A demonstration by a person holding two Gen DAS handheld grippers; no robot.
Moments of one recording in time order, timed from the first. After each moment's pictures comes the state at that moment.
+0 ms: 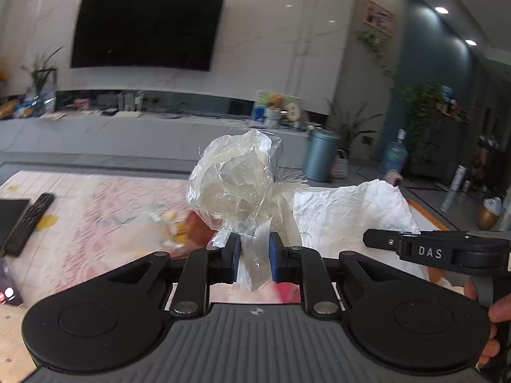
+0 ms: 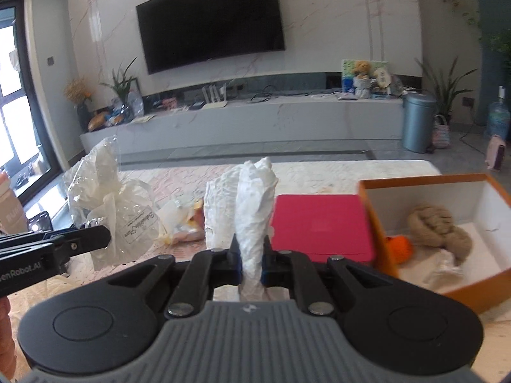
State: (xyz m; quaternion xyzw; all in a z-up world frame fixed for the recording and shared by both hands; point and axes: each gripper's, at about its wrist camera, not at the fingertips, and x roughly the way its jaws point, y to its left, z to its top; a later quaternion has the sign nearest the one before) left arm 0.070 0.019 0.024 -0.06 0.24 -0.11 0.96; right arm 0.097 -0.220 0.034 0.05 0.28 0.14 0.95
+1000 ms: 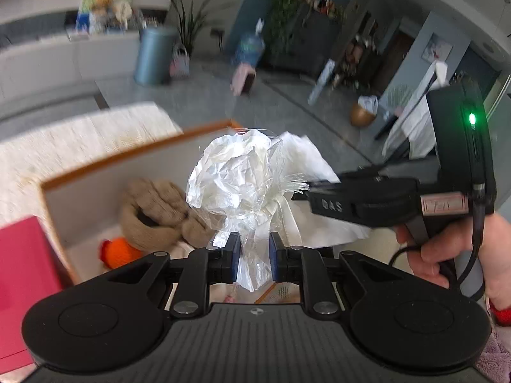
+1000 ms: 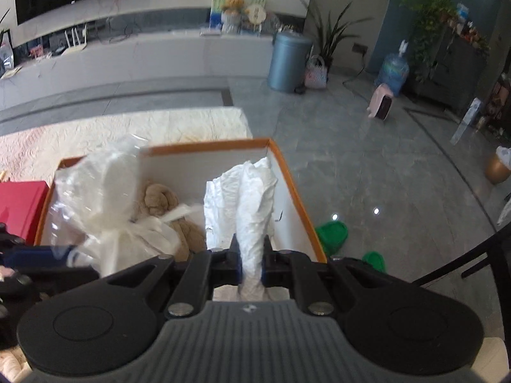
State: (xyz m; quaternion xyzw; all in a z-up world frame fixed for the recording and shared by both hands) left arm 0.256 -0.230 -0.043 -0.03 0.42 -0.39 0.82; right arm 0.243 -0.474 -0.002 -0.02 0.44 -0.05 0.90
